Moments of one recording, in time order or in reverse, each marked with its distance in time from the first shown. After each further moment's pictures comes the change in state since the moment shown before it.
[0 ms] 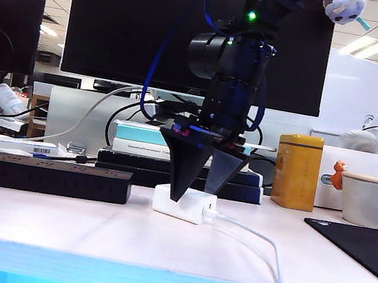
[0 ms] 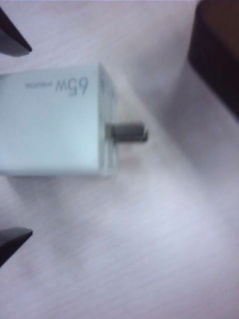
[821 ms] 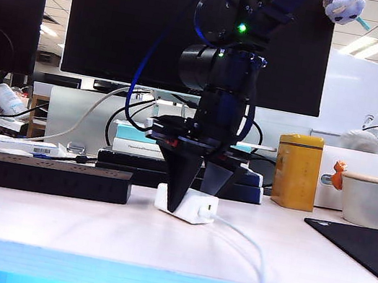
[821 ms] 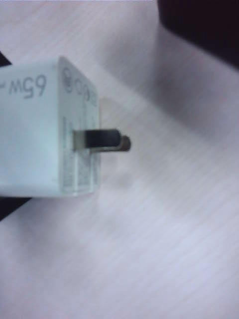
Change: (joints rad) left arm 0.000 -0.033 0.000 -0.060 -0.023 0.054; right arm 0.015 0.038 0.002 -0.002 -0.001 0.286
